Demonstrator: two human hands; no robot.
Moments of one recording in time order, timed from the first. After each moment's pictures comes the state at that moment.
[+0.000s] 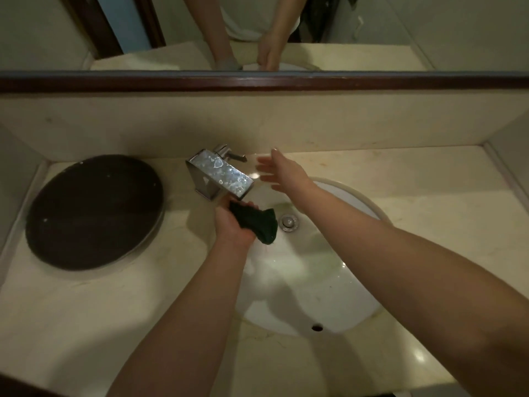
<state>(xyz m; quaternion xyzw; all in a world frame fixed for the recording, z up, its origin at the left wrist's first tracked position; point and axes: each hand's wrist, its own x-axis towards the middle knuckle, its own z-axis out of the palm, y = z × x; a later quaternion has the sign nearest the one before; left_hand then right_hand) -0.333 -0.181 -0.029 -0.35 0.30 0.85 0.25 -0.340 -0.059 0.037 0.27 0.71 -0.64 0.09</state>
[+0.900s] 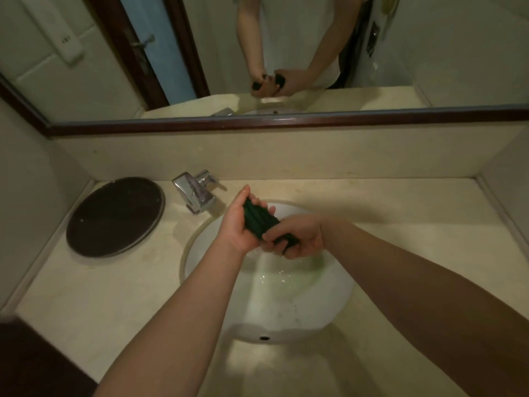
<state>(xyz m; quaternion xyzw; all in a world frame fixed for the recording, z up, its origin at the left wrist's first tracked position) -0.254 -0.075 0.075 -0.23 0.38 0.86 0.24 -0.233 0.064 0.060 0.06 0.52 -0.68 0.52</state>
